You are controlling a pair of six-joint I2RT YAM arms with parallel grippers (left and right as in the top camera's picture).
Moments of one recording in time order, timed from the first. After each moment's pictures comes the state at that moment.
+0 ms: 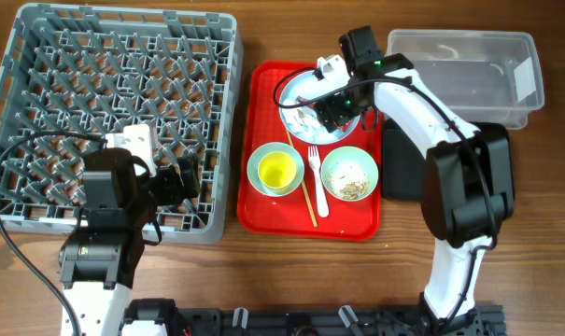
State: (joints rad) left arm -0.02 0.85 0.74 -0.62 0.10 -0.19; right arm 0.30 2.11 1.59 -0.75 -0.13 -0.31
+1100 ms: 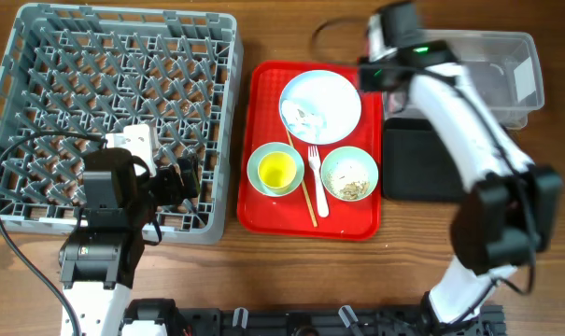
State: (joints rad) left arm -0.02 0.85 0.74 -0.62 0.10 -0.19; right arm 0.17 1.89 1.64 -0.77 0.05 0.21
